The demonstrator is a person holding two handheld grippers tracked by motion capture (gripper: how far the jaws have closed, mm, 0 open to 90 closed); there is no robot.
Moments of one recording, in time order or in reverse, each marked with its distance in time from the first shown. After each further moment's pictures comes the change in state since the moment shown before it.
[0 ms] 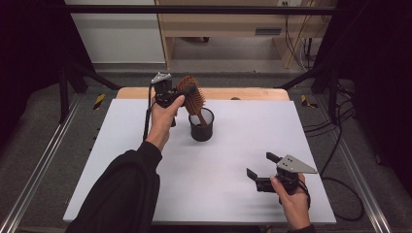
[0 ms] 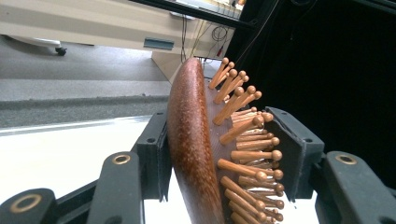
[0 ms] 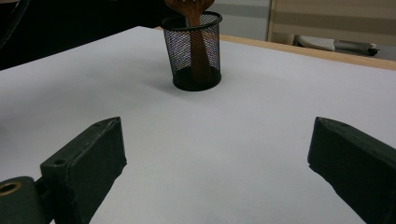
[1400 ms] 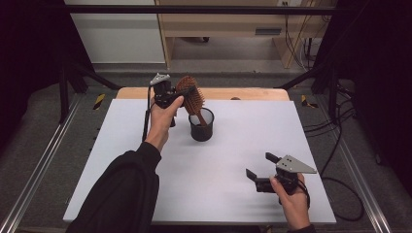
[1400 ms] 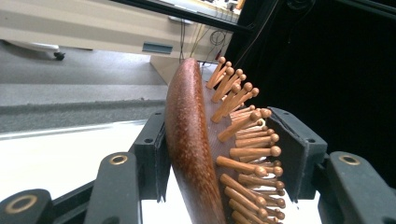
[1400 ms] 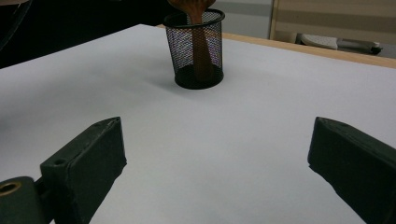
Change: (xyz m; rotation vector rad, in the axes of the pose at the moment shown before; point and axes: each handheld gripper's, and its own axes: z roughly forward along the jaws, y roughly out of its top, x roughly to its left) left arm 0.002 -0.003 0.001 -0.022 -0.016 0.015; right arm 0.000 -0.001 0.001 0.008 0.007 -0.004
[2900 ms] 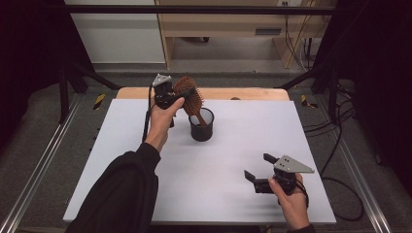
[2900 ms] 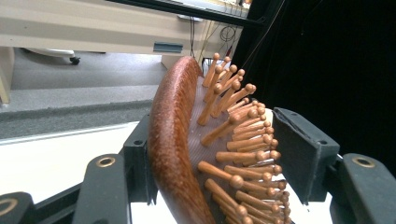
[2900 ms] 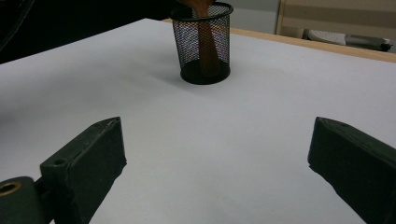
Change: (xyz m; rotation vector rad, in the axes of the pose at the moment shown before) left arm 0.002 -0.003 0.000 0.015 0.051 0.048; right arm 0.002 -0.001 0.003 0.019 0.022 -0.006
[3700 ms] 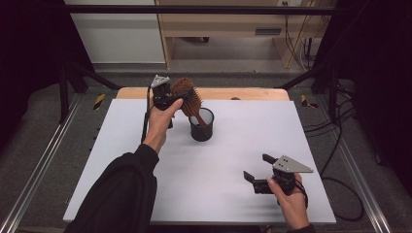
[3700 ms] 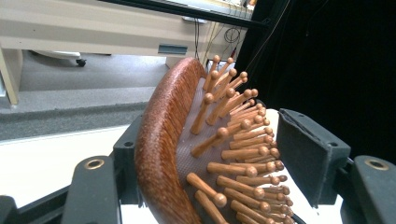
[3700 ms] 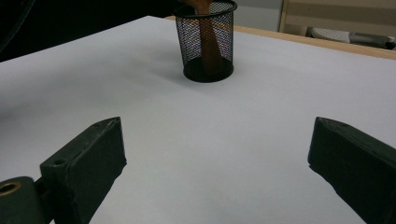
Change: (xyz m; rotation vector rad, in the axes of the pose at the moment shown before) left arm 0.003 -0.003 -0.003 -0.005 0.018 0.010; right arm 0.001 -0.001 0.001 0.009 0.010 -0.003
